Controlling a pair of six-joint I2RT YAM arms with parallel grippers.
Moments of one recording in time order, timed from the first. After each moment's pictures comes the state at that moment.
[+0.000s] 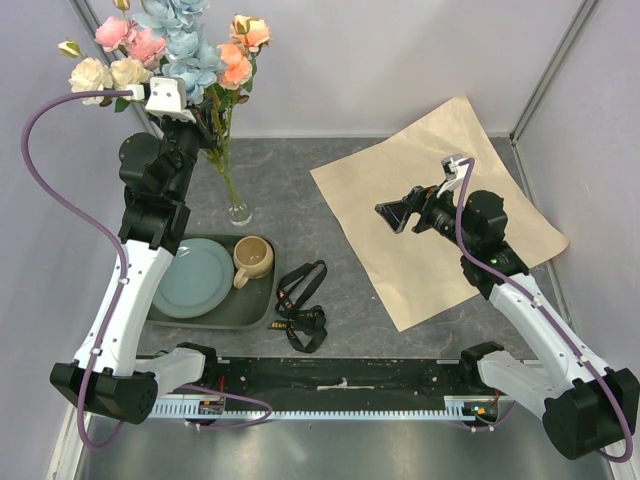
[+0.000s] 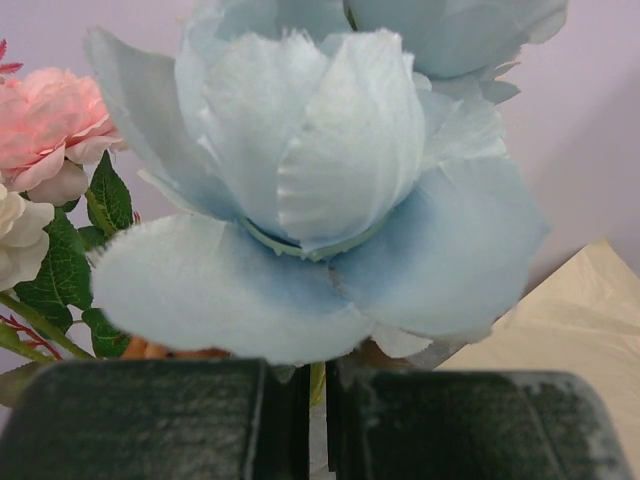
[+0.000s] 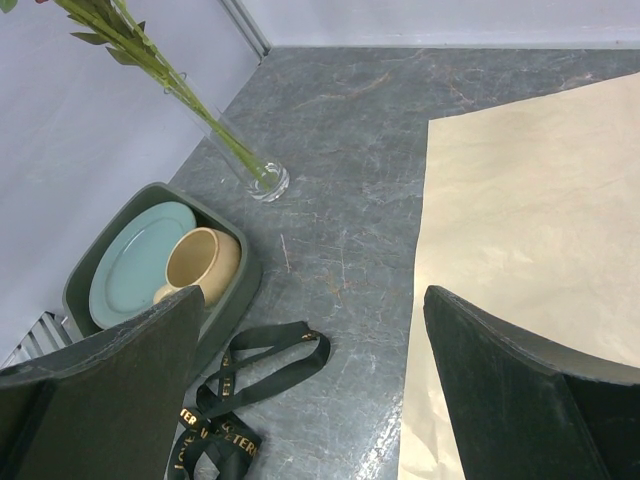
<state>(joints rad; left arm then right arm) -0.22 1.14 1.34 0.08 -0.04 0.01 0.31 0.98 0.78 0.10 -0.39 0.43</state>
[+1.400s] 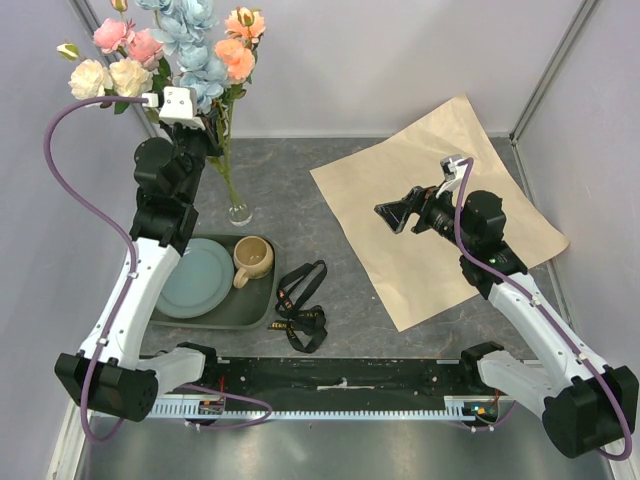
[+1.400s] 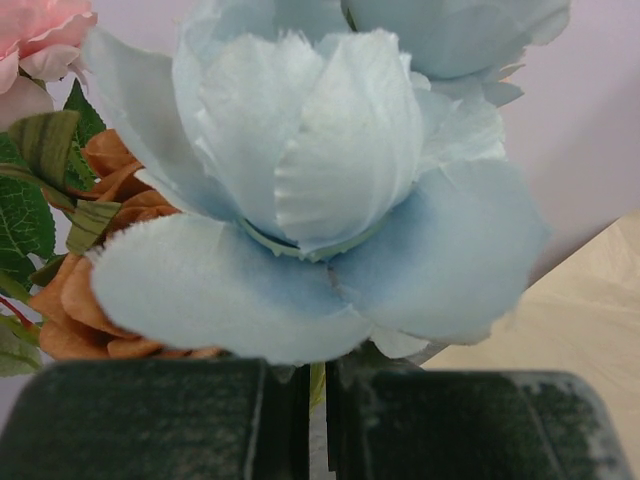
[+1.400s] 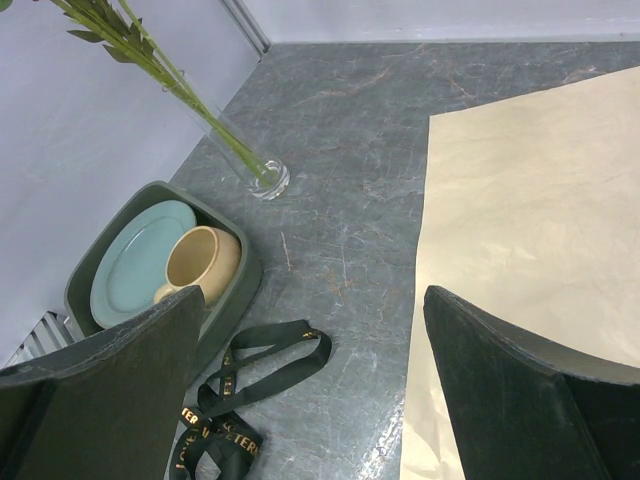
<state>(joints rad) -0.22 1.15 1.25 0.12 -0.07 0.02 0.31 0.99 0.78 0.11 -0.39 0.44</state>
